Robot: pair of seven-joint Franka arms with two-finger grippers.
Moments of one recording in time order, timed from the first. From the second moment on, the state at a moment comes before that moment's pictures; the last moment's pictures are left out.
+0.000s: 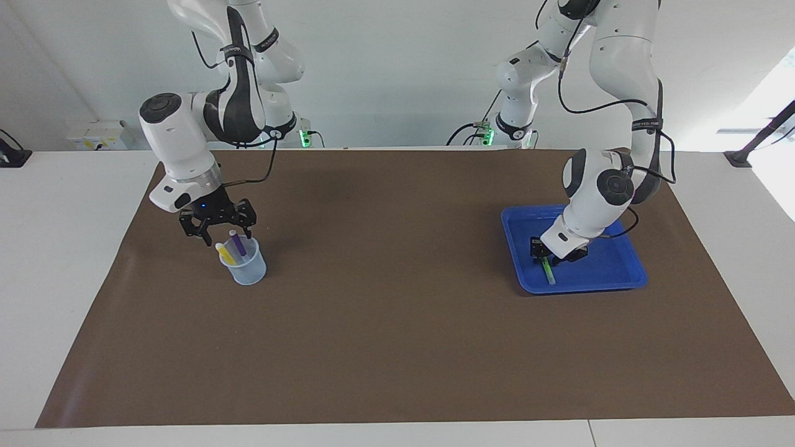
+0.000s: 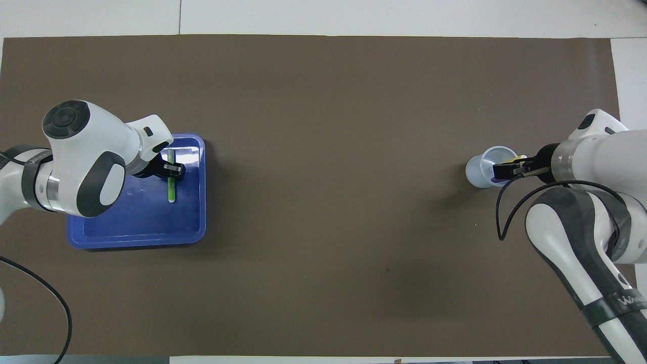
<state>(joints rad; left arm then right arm) 0.47 0.34 -0.65 -2.03 0.21 2.20 -0.04 -0.01 -0.03 -0.02 -2.19 0.06 2.31 -0.25</state>
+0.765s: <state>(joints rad) 0.50 0.34 -0.65 -1.98 0.20 2.12 -0.05 -0.01 -0.04 -0.06 -1.73 0.06 1.78 -0.06</state>
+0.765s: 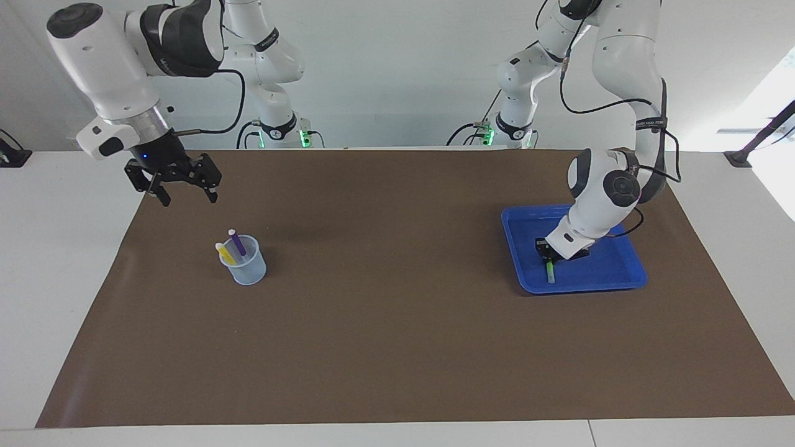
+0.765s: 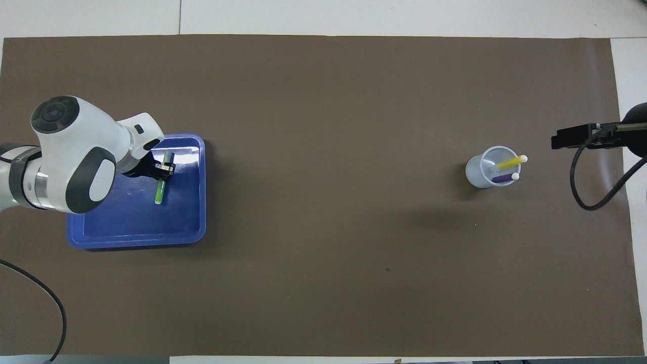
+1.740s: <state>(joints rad) 0.50 0.31 -0.72 -1.62 -0.45 1.72 -1.02 -0.01 0.02 -0.03 -1.56 0.01 1.57 0.07</state>
